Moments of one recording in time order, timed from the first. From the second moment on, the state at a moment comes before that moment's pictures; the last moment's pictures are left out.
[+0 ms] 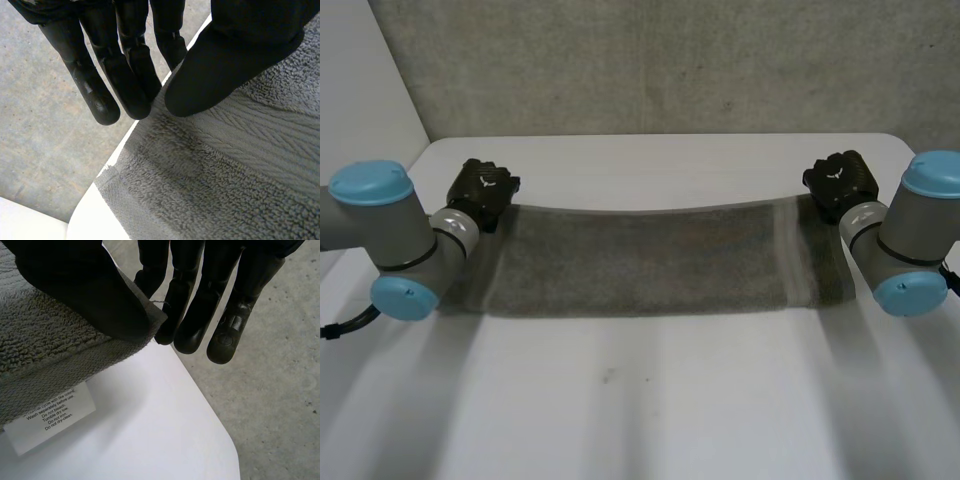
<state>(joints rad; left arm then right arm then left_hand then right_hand) 4.50 -2.40 -1.12 3.40 -1.37 3.80 1.77 -0.73 1.07 -0.25 1.44 2.46 1.17 1.20 1.19 1.20 1.02 1.38 1.21 1.22 1.22 1.03</state>
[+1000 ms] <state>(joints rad) 4.54 -1.83 -1.91 3.59 -1.39 3.36 1.65 -1.05 1.64 -0.20 1.25 2.66 0.17 0.17 0.17 0.17 0.03 0.91 0.79 0.79 0.79 0.61</state>
